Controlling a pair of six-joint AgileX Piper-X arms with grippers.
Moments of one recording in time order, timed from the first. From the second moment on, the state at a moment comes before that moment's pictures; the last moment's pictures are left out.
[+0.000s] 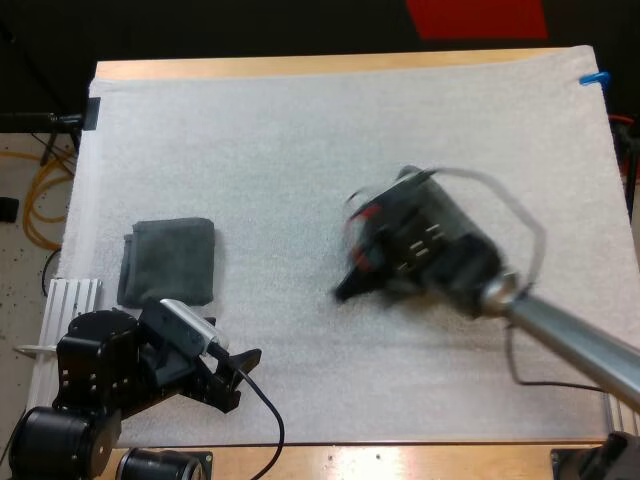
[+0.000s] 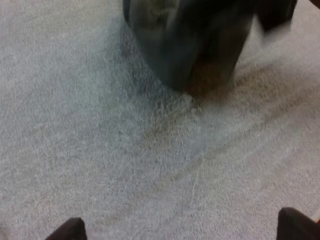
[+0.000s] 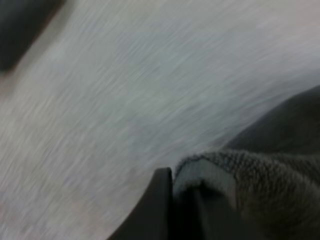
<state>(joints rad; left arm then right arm) -0.14 0.52 -0.79 1.21 0.52 -1.59 0.84 1.52 -1.12 0.62 -0.03 -1.67</state>
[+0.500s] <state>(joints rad) -0.14 0.52 -0.79 1.21 0.52 -1.59 1.07 1.64 -1.17 0.49 -0.08 -1.61</state>
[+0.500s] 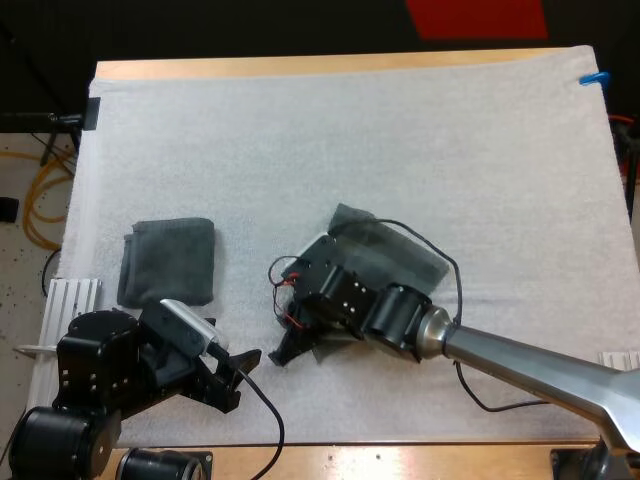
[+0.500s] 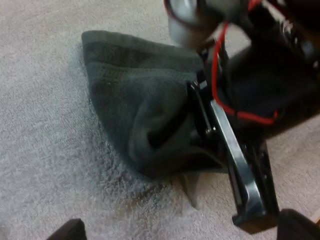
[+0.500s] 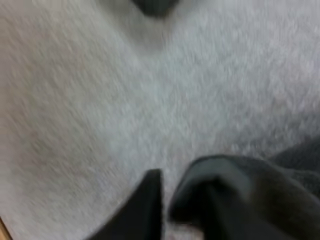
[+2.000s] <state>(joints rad) -0.14 0.52 -0.79 1.21 0.53 -1.59 0.42 1.86 -1.30 1.01 -0.07 -1.75</state>
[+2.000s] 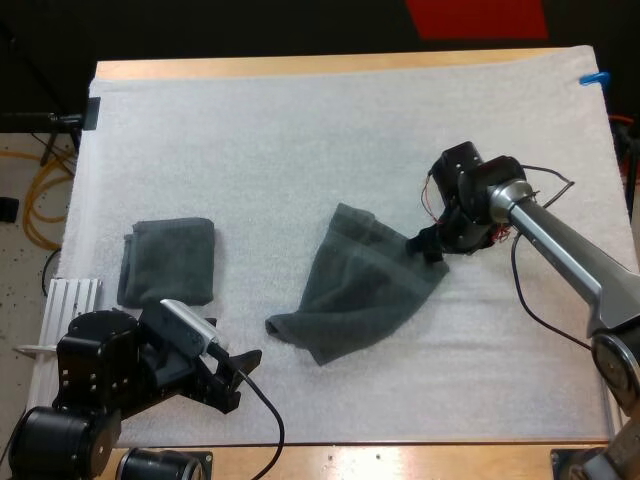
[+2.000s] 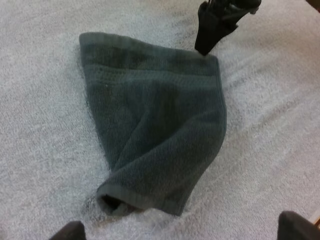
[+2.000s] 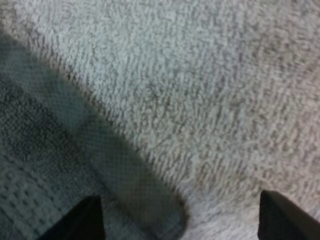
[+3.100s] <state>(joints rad) -0.38 0.60 -0.79 1.21 0.53 -1.59 0.42 1.85 -1.30 1.15 -0.07 -1.77</state>
